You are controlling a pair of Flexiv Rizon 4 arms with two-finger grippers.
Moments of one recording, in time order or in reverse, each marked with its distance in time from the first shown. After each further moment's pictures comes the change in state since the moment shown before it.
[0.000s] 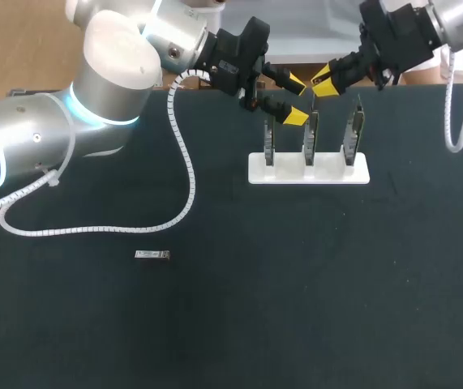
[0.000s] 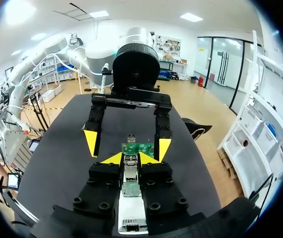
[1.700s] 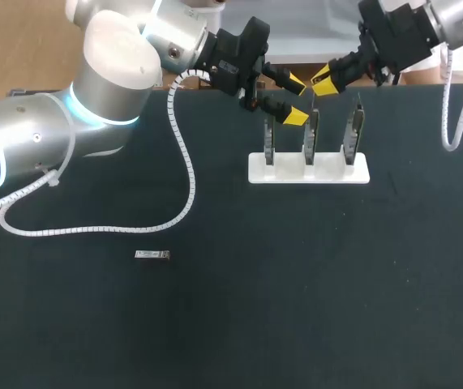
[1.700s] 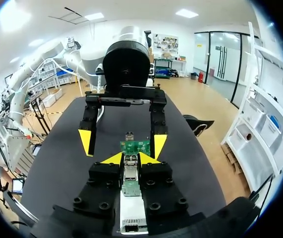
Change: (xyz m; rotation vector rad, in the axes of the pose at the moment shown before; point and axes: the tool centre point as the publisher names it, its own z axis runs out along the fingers) left arm 0.000 0.000 0.000 0.000 0.000 0.000; right arm 0.004 -0.007 0.002 -0.024 -0.002 0.053
